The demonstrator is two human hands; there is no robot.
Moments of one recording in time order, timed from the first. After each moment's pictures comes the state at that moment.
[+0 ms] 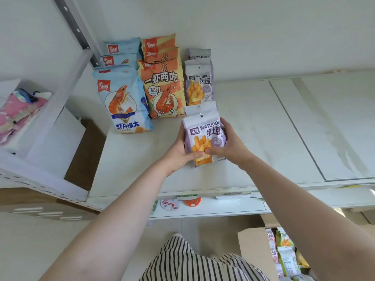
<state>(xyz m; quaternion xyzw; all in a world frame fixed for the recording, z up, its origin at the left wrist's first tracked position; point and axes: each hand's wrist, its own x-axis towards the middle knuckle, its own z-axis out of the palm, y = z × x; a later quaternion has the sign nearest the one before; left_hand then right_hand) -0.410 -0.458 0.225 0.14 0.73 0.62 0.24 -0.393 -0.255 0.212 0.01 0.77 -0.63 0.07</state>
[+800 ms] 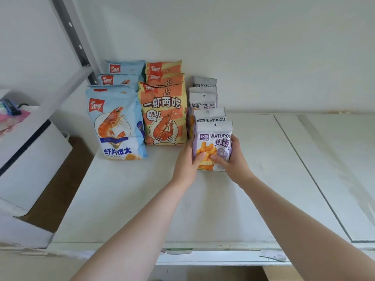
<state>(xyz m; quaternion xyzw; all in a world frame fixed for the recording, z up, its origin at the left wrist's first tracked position) -0.490 -0.407 0.185 0.15 0.79 0.60 -0.03 -0.475 -0.241 0.184 0.01 0.78 -0.62 -0.05</state>
